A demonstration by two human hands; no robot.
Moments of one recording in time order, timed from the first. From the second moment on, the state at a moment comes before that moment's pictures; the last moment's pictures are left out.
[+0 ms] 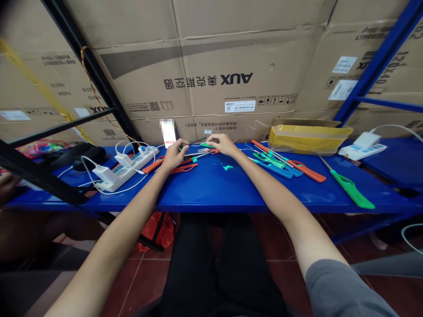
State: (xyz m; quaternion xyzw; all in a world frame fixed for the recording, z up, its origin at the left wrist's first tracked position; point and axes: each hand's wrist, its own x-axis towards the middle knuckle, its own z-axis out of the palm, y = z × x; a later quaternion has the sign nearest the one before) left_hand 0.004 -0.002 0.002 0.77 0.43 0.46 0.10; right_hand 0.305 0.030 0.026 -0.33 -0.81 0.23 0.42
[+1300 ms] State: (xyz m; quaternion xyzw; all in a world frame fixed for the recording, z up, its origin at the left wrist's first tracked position) left_hand 0.003 -0.008 0.004 0.79 0.43 0.42 0.13; right_hand 0.317 0.036 0.023 -0.37 -0.81 0.21 0.41
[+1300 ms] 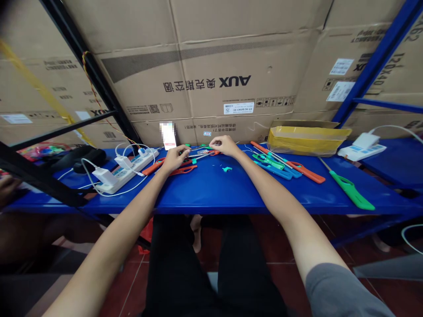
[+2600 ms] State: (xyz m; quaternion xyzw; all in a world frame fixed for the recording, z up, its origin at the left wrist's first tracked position) left_hand 0.002 0.001 -0.001 0.79 0.44 0.40 0.12; right_hand 0.318 0.034 0.020 -0.37 -0.83 0.22 0.35
